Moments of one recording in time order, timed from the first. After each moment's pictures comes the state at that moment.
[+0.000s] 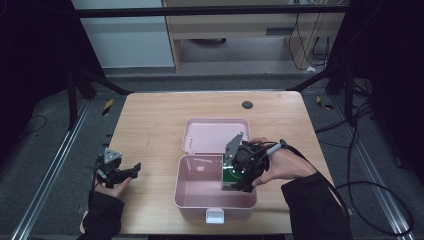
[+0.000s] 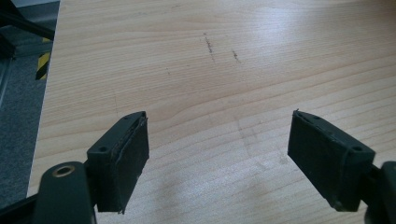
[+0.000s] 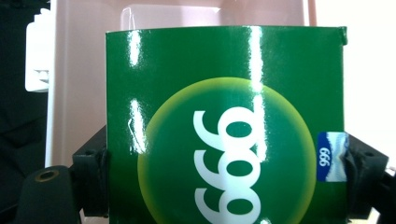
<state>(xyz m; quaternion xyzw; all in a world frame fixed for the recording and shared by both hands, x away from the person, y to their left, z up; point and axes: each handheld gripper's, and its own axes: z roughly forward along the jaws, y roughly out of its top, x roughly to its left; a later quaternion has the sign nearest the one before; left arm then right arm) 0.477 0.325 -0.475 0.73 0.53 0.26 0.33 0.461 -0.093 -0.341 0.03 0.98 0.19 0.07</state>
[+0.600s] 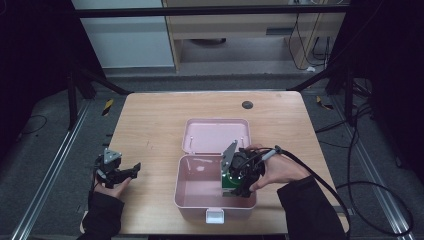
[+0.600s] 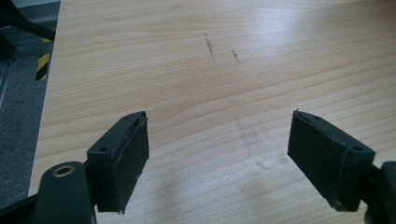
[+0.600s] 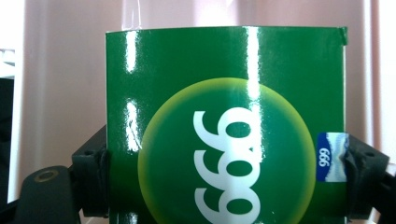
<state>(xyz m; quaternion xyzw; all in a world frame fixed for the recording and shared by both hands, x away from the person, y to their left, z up) 0.477 0.325 -0.475 0.73 0.53 0.26 0.33 0.462 -0.086 -0.368 0.01 0.98 0.17 0.05</state>
